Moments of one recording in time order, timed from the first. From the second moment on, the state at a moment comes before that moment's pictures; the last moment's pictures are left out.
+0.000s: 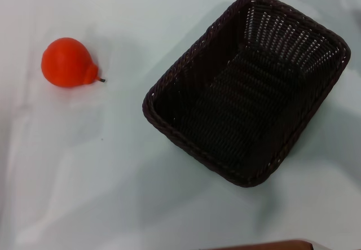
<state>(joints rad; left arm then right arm) -0.22 -2.18 -2.21 -0.07 0.46 -1.61 2.84 0.44 2.08 -0.27 -0.38 1.76 1.32 1.17</state>
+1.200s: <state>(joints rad) -0.22 -2.17 -2.23 -0.07 0.45 -1.61 2.83 0.44 1.99 -0.46 -0.73 1.36 1.29 1.69</state>
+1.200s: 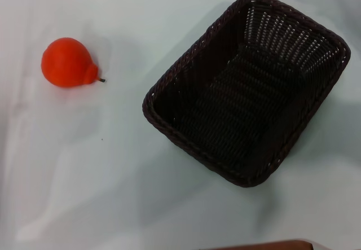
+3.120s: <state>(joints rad) -0.23 -2.18 -2.22 -0.06 0.45 -1.61 2.83 0.77 1.99 -0.64 -0.88 0.49 1.45 2.32</state>
